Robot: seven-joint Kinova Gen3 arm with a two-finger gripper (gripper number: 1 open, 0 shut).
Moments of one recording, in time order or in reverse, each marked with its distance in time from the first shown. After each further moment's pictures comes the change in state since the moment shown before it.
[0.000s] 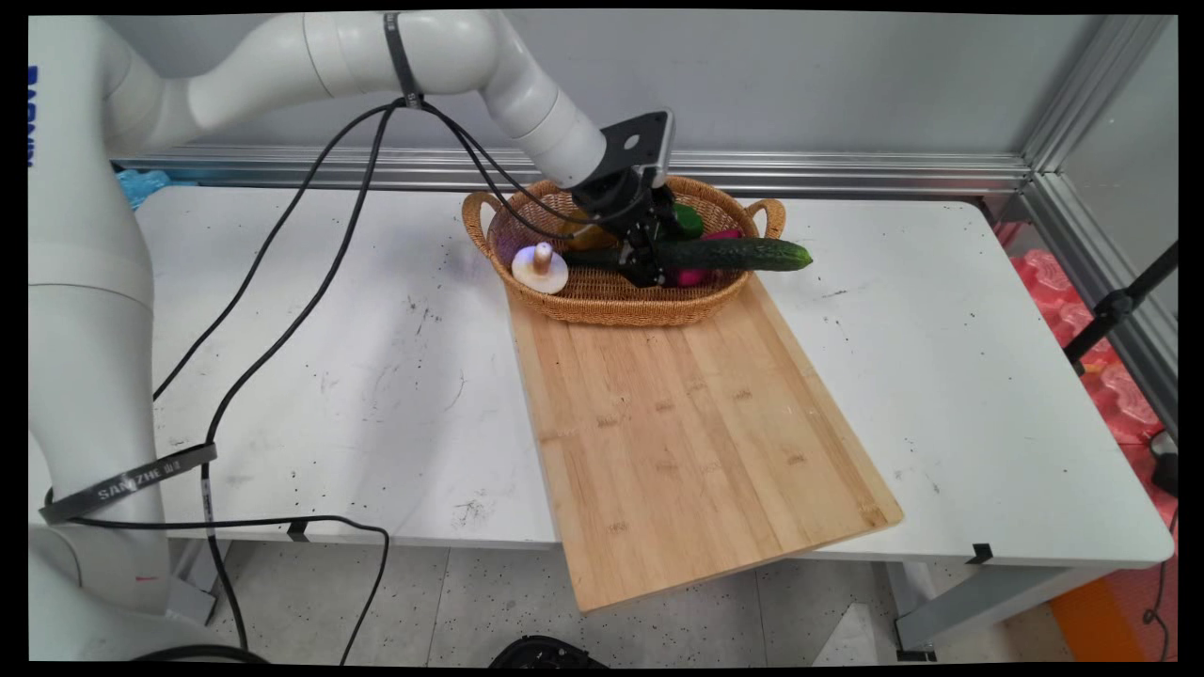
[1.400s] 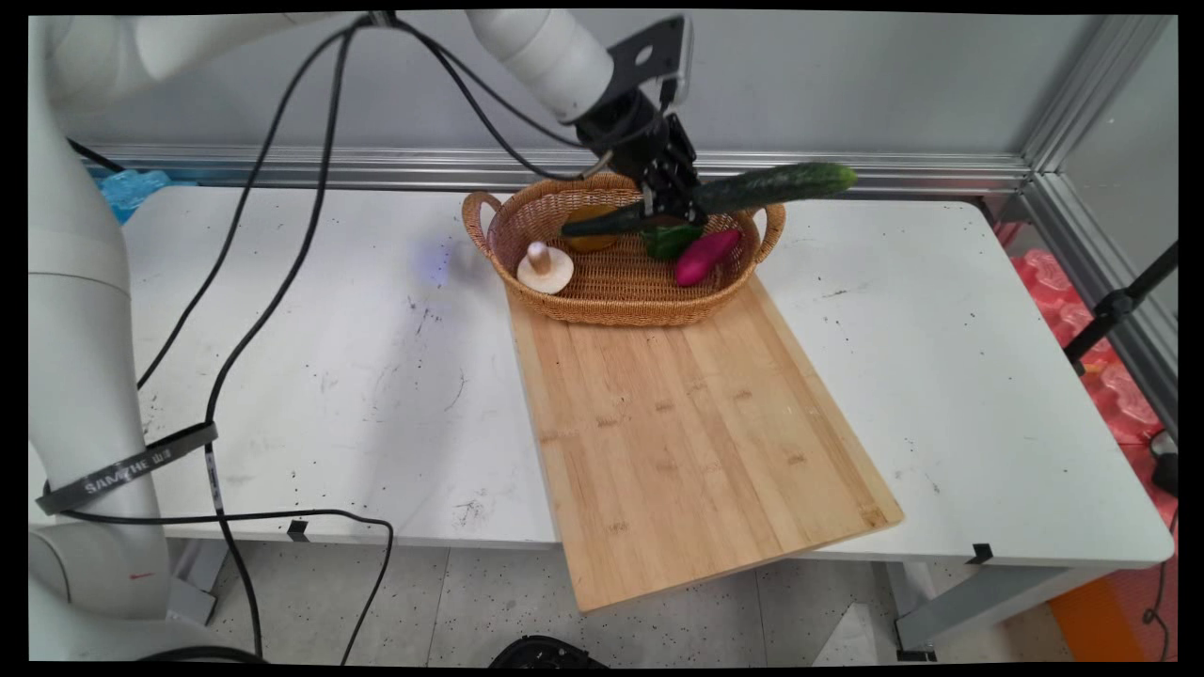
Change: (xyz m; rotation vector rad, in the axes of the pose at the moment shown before) arm 0.065 0.002 -0.078 0.051 0.040 -0.057
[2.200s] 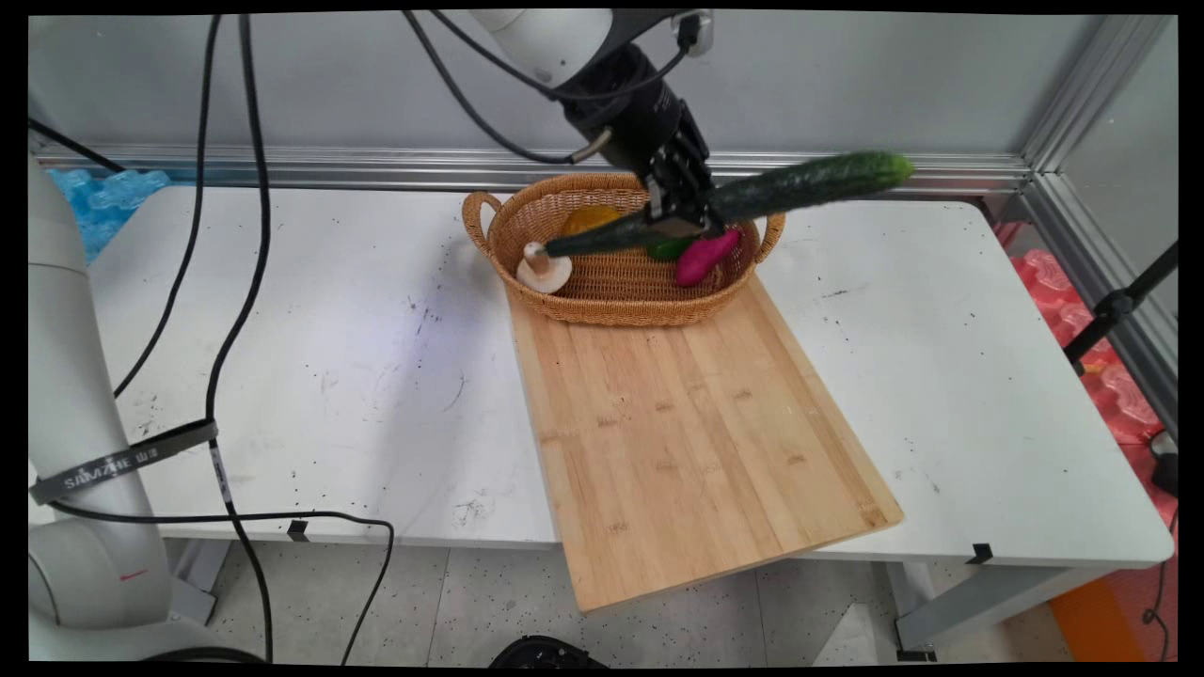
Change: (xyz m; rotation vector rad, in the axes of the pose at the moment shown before) arm 0.067 0.065 -0.069 -0.071 -0.018 -0.083
